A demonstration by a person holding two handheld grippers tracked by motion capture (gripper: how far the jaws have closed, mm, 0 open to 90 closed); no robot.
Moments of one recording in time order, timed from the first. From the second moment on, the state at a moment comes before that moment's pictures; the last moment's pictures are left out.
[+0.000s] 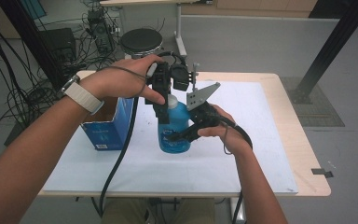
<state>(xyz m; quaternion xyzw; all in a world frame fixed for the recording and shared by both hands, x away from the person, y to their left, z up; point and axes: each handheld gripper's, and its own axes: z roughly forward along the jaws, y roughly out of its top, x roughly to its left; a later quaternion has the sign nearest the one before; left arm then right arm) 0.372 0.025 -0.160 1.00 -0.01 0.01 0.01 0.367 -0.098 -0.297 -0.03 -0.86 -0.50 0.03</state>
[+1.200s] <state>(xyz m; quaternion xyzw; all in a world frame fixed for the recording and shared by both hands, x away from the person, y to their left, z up) 0.373 0.028 -0.162 1.00 -0.01 0.01 0.01 0.370 -0.098 -0.298 -0.03 -0.86 -0.50 0.03</state>
